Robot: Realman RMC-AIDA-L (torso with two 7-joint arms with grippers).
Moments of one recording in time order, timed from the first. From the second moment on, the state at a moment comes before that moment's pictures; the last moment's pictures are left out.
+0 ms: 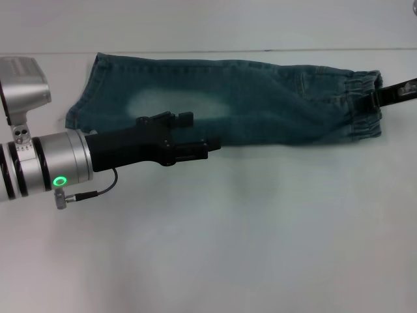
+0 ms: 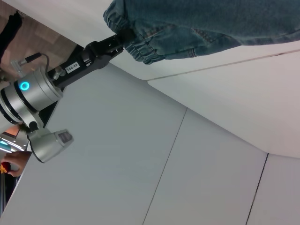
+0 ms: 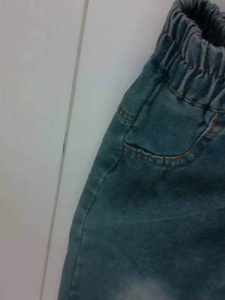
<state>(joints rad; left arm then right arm) -0.56 -2.15 0.83 0.59 1.79 1.38 -1.48 0.82 2.00 -0.72 -0.68 -2.70 -1.04 2.36</state>
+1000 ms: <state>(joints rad) -0.60 -2.17 0.83 0.55 1.63 1.26 -1.30 0.69 1.94 -0.68 -0.92 -2.33 -1.39 2.31</state>
